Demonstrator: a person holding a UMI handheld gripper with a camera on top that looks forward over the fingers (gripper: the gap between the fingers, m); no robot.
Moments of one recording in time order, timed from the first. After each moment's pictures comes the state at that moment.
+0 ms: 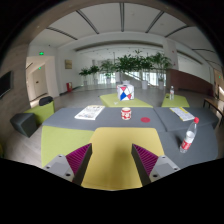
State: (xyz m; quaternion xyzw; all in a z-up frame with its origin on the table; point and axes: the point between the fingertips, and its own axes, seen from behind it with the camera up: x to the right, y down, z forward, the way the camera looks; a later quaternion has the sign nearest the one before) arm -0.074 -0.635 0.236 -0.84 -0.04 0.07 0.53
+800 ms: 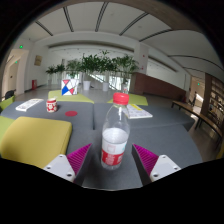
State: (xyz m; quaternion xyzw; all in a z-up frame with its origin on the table) arm 0.342 -0.503 0.095 -0.82 0.05 -0.11 0.55
